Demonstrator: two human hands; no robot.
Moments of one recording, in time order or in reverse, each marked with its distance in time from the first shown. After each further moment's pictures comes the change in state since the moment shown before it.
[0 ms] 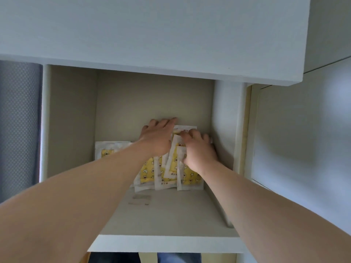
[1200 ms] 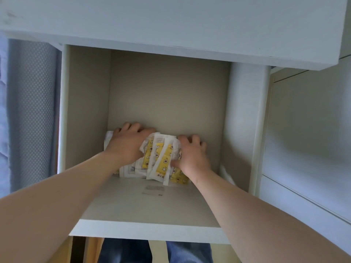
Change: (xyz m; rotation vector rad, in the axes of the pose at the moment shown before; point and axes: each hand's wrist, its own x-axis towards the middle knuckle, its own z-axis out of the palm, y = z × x) left_hand -0.052 -0.085 0.015 0.169 0.023 -0.043; right_hand -0.012 -0.044 0.036 0.305 -0.010 0.090
